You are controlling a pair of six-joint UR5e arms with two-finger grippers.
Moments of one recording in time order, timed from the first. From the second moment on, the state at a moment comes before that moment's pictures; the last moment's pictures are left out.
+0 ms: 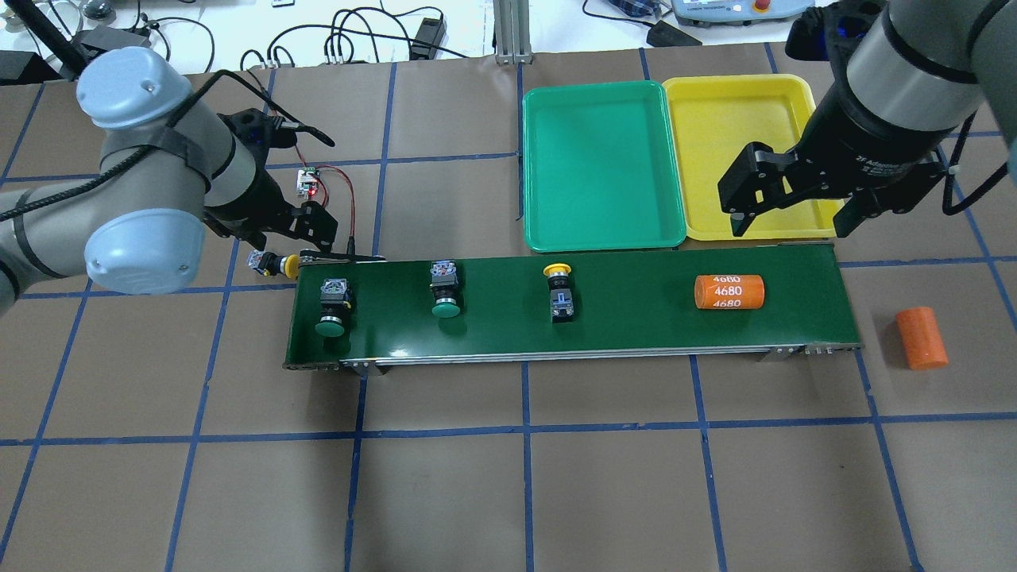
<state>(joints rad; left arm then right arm) -1.42 -1.70 -1.88 -1.06 1.53 0.23 1.54 -1.75 1.68 -1.51 -1.54 0.01</state>
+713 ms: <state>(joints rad) -1.25 -1.85 -1.82 -1.02 1.52 -0.10 1.54 -1.75 1.68 -1.51 -1.54 0.01</state>
